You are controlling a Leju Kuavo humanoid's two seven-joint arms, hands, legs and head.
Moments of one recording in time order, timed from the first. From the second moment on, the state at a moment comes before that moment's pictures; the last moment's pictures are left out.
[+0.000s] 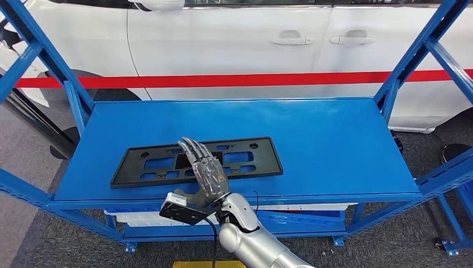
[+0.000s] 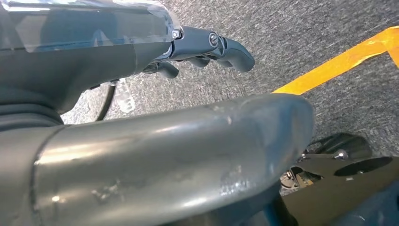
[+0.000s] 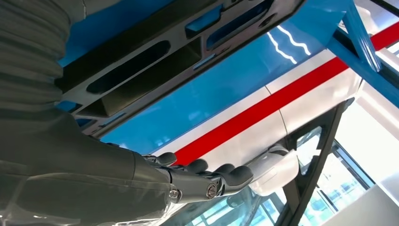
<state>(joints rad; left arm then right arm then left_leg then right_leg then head) -0.06 -0.19 0.71 -0.21 -1.32 0.18 -0.14 -0.47 0.28 0.76 -0.91 0.77 -0.53 -0.14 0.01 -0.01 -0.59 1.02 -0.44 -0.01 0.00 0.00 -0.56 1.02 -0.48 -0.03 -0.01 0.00</state>
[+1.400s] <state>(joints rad) -0.08 -0.20 0.70 -0.21 -1.34 0.19 -0.14 -0.67 0.27 0.72 -0.49 1.08 -0.54 0.15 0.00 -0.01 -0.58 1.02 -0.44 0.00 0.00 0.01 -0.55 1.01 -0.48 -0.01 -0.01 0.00</state>
